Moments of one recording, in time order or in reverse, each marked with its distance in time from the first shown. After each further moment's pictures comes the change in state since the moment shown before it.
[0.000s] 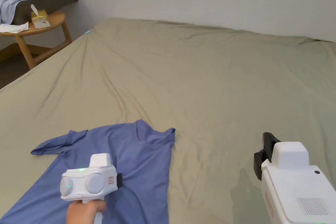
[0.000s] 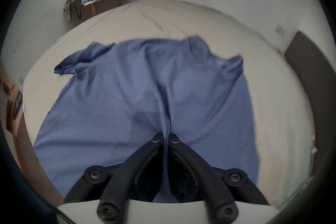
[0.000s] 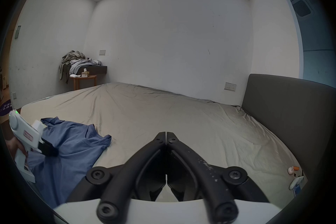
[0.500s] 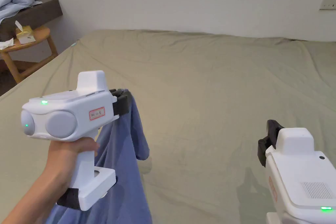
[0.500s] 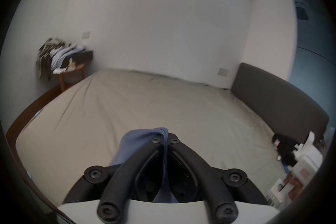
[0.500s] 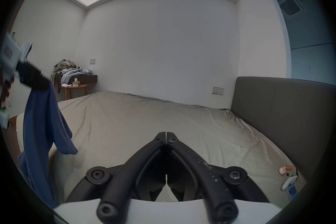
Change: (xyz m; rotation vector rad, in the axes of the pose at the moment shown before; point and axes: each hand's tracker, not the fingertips) left arm 0.117 0.108 0.207 0.451 -0.349 -0.242; right arm 0.054 0.011 0.031 0.061 -0.081 -0.044
